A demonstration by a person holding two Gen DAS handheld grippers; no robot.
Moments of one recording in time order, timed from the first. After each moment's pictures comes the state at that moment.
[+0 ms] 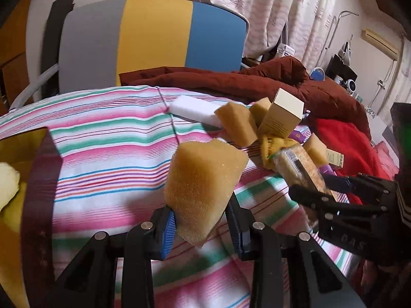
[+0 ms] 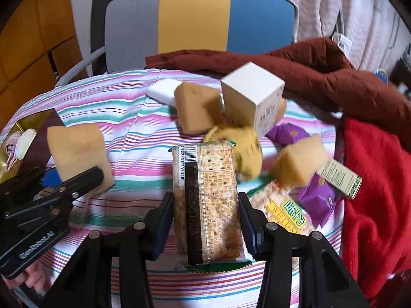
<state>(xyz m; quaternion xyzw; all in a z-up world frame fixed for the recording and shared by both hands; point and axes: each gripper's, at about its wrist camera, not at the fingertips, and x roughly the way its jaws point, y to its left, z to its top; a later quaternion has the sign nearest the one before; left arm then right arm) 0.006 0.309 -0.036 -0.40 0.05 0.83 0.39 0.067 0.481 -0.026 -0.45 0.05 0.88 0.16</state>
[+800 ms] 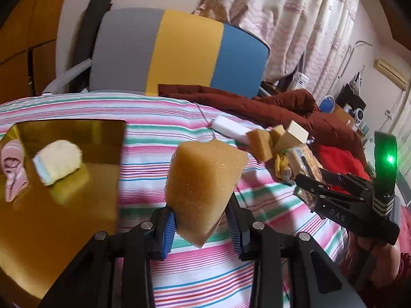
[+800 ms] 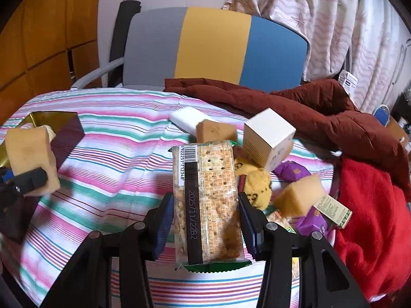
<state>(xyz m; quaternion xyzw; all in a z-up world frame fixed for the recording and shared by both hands) 0.009 0.208 -0.001 -0.38 -0.01 0.85 0.35 0.062 0.441 -0.009 -0.39 -0.01 0.91 0.14</state>
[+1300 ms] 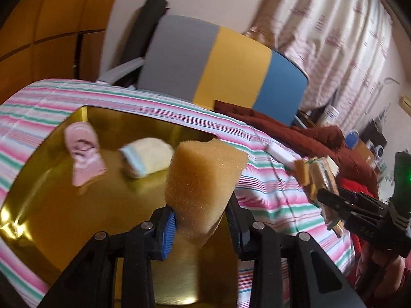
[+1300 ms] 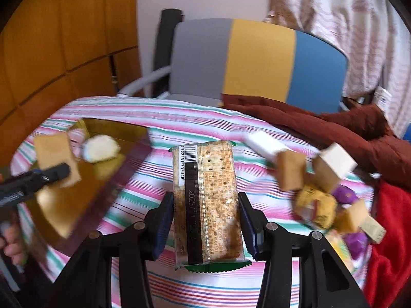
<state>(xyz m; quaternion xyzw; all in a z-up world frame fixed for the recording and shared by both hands) -0.020 0.090 0.002 -0.38 -0.08 0.88 0.26 0.041 0.348 0.018 -0.37 0.00 0.93 0.02</state>
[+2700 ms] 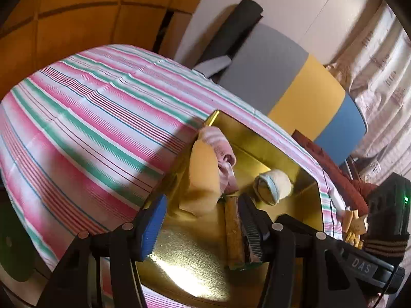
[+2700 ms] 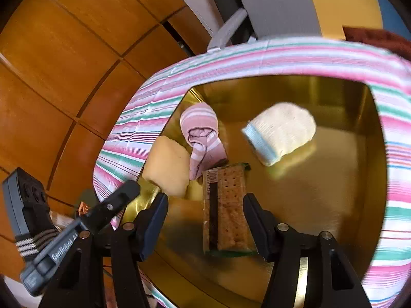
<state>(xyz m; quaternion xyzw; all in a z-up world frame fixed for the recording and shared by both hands) -0.072 -0.069 -0.009 -0.43 -0.18 0.88 0.10 -0.081 0.144 -0.037 -0.48 0.20 0.84 -0.17</state>
